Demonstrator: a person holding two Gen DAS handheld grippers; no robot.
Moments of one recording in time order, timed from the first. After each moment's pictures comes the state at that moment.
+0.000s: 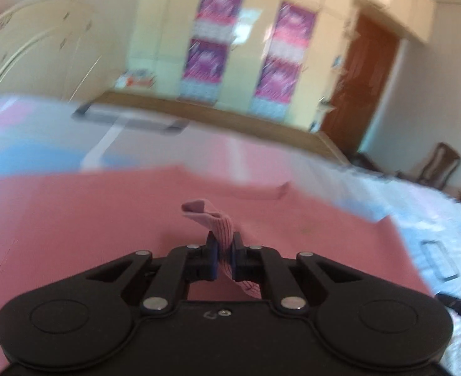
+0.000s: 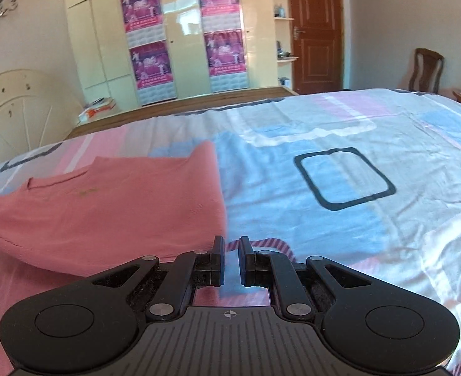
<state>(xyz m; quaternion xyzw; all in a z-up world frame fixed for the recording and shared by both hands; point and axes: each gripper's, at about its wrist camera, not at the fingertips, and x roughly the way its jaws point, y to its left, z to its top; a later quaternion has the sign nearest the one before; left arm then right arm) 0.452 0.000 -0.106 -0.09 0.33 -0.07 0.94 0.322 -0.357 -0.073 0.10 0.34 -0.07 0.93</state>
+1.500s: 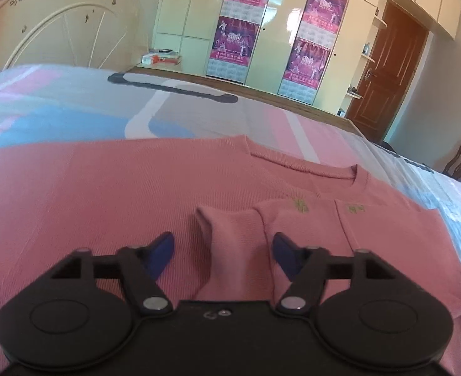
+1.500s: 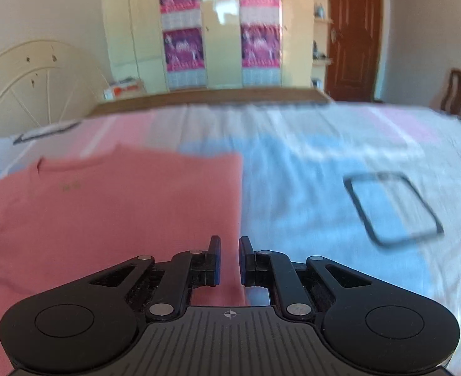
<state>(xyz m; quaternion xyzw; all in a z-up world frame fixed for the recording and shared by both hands) 0.490 0.044 -0.145 -0.09 0.36 -0.04 0.93 0.380 -0.341 -0.076 0.04 0.35 -0.01 0.94</state>
